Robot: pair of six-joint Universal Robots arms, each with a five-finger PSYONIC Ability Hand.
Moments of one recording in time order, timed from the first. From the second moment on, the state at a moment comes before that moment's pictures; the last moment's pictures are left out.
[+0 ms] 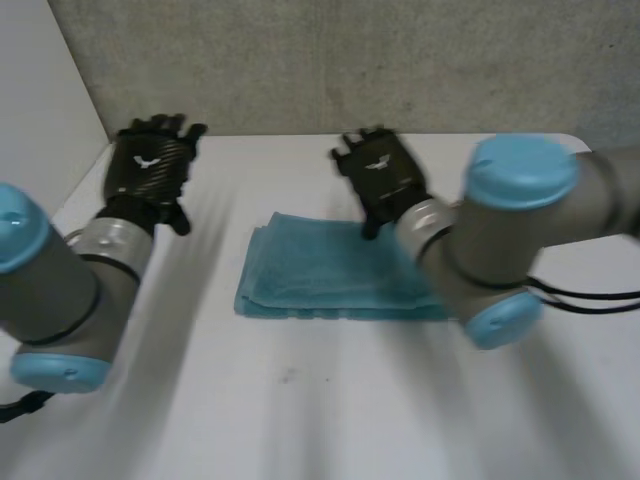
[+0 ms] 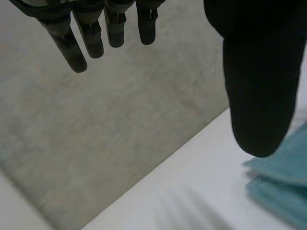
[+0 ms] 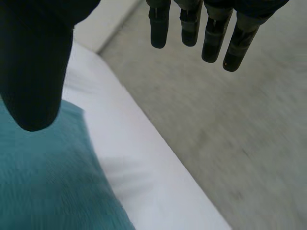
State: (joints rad) left arm 4.32 -1.86 -1.67 3.64 -1.57 3.47; right arm 2.14 -0.96 1.16 -0.17 1.45 2.71; left_hand 0.17 0.16 0.17 0.17 0.03; right_hand 0.21 0.22 0.21 0.23 0.07
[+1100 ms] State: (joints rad) left arm 4.29 -1.76 -1.73 3.54 -1.64 3.45; right arm 2.34 -0.74 0.95 0.01 1.27 2.83; left_hand 0.17 0.16 0.17 0.17 0.03; right_hand 0.92 1.17 1.18 1.19 0.99
